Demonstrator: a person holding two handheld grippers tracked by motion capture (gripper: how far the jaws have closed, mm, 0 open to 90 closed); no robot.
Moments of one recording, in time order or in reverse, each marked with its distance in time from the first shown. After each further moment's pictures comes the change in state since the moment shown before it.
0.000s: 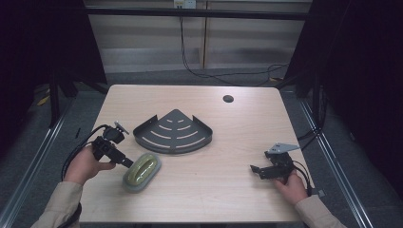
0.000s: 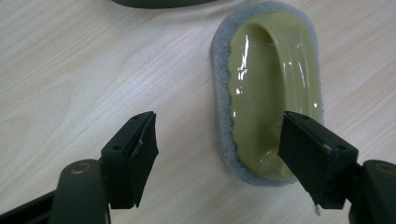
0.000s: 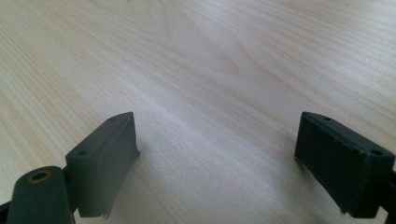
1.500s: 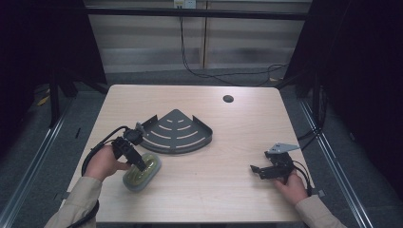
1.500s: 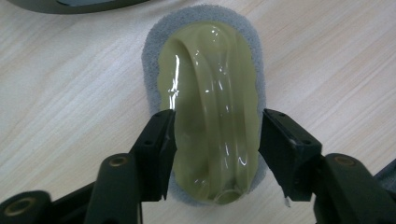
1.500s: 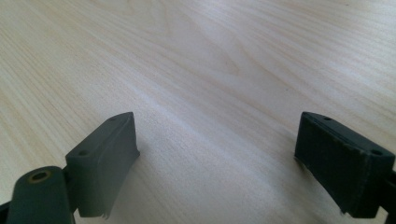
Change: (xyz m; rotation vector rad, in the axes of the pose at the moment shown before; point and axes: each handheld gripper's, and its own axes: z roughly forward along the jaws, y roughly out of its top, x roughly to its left) left arm -0.034 0.032 0.022 0.140 -0.063 0.034; right arm 0.000 0.000 0.000 0.000 0.000 0.000
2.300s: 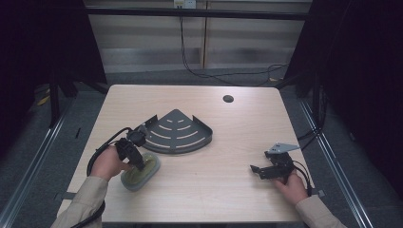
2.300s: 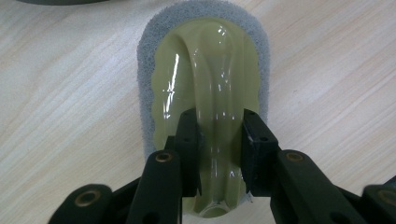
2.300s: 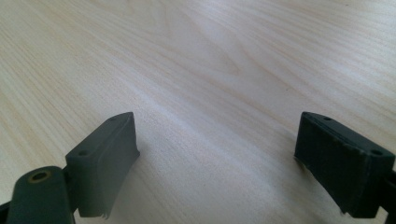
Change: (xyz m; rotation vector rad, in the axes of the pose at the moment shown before) left arm 0.000 0.004 0.008 0.039 0.026 -0.012; right arm 0.000 0.000 0.000 0.000 -0.001 0.000
